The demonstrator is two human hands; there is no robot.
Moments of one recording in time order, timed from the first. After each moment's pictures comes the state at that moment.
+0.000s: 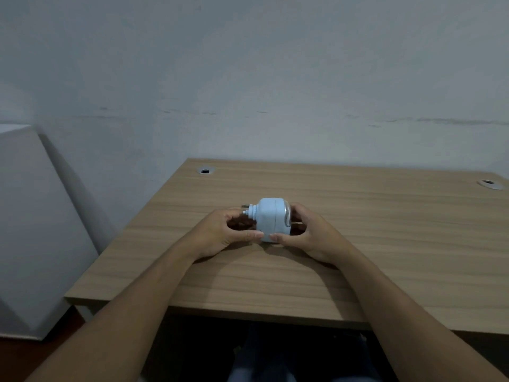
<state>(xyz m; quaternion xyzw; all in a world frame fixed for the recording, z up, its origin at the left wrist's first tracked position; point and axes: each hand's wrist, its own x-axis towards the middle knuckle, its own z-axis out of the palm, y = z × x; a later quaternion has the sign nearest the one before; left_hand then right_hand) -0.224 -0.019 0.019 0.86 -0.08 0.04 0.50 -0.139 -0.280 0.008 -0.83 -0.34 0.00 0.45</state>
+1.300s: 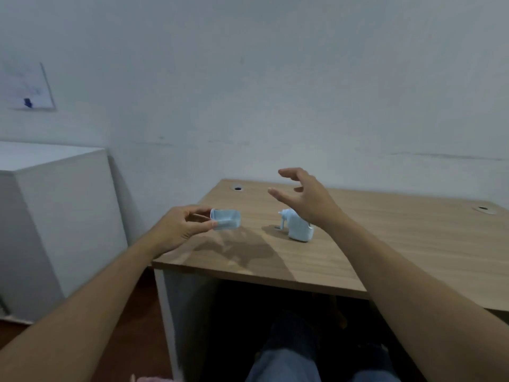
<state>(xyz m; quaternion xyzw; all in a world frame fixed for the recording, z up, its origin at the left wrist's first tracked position) -0.392 0.078 0.071 0.88 0.04 0.15 0.45 -0.245 -0.224 0.119 -0.82 -0.35 -0.11 0.43</state>
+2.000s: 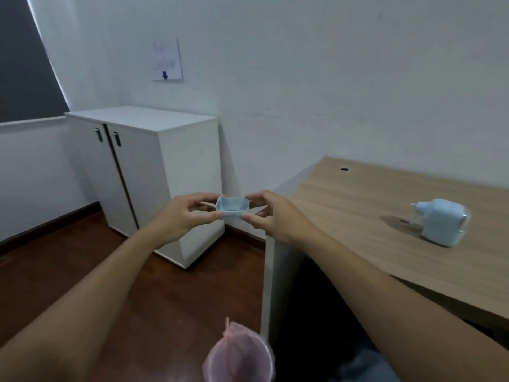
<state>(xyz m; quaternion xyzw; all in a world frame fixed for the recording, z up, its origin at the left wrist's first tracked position) -0.564 0.229 0.043 0.85 0.16 0.21 0.45 -0.382 0.028 0.042 -0.75 -0.51 0.10 0.42</state>
